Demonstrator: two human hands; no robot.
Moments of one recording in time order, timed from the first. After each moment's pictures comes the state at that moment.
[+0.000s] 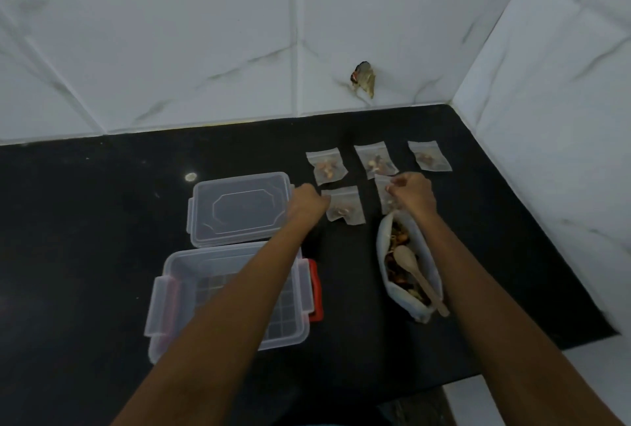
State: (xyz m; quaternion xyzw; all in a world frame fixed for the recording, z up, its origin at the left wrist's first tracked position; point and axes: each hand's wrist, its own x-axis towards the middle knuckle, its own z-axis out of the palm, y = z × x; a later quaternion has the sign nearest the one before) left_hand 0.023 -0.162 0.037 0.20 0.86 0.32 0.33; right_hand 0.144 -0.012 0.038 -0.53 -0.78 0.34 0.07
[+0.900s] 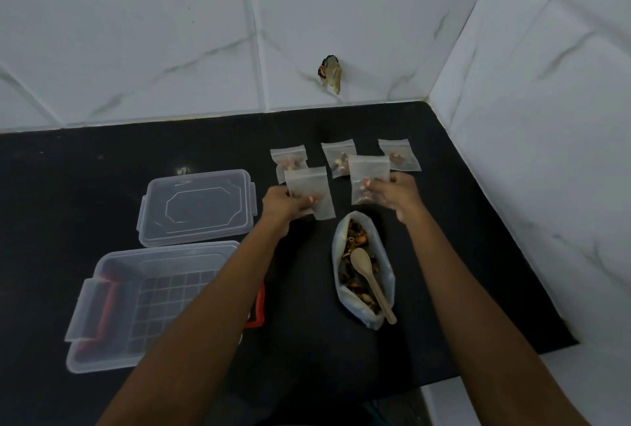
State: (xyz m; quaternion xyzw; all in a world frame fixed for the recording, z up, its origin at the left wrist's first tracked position) left_hand 0.062 -0.132 0.039 0.06 0.74 0.53 0.40; right_hand 0.180 0.029 0.041 -0.52 -0.60 0.60 0.11
